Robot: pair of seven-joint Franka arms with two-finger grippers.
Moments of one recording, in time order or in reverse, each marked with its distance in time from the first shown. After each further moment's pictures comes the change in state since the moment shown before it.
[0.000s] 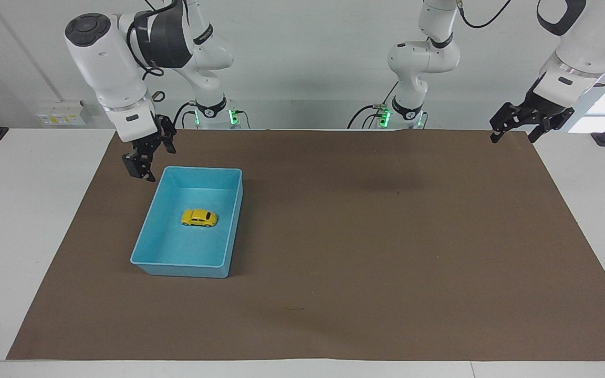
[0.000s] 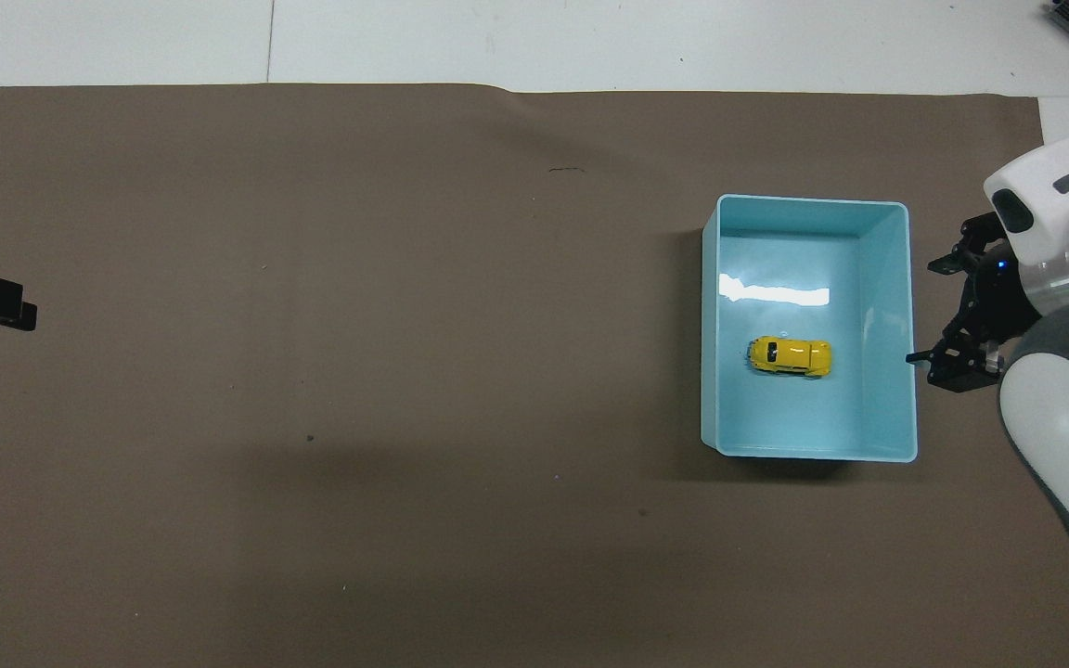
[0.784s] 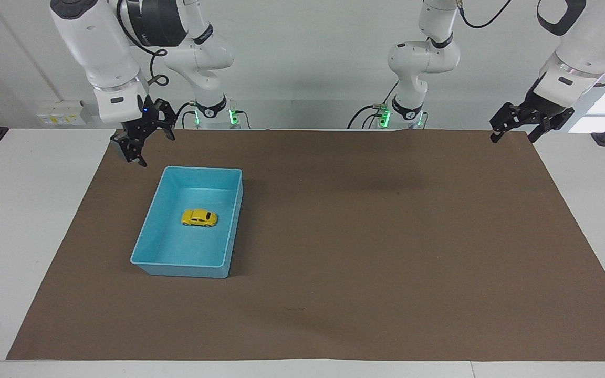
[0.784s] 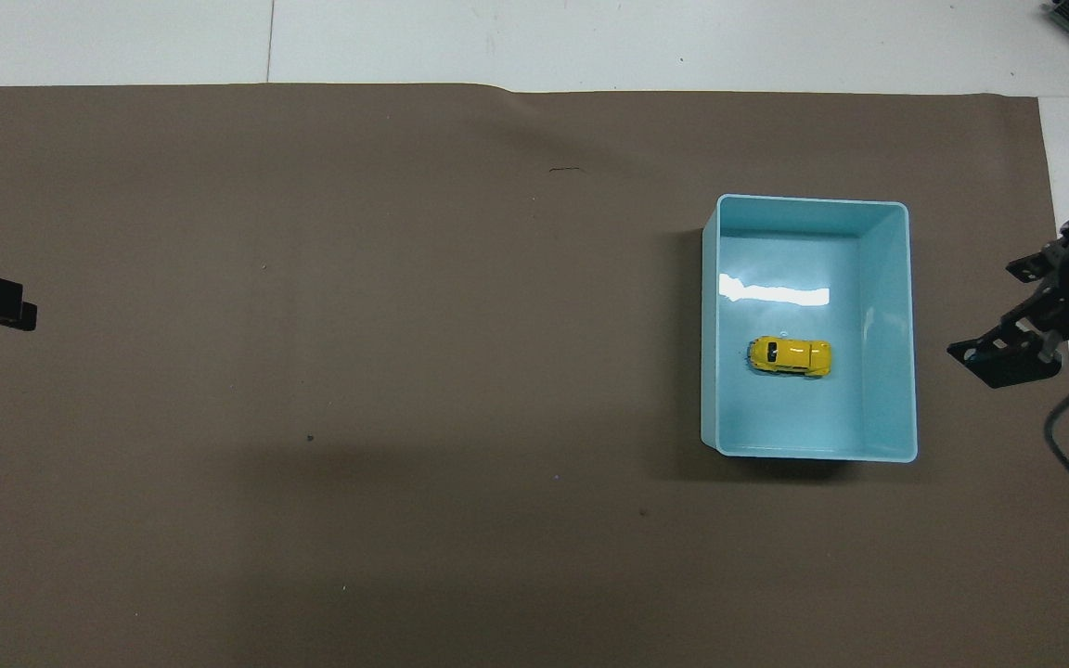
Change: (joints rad) left arm 0.000 0.000 0.000 0.000 0.000 0.000 0.000; right arm 0.021 -0.019 -0.049 0.138 0.003 -0.145 0.401
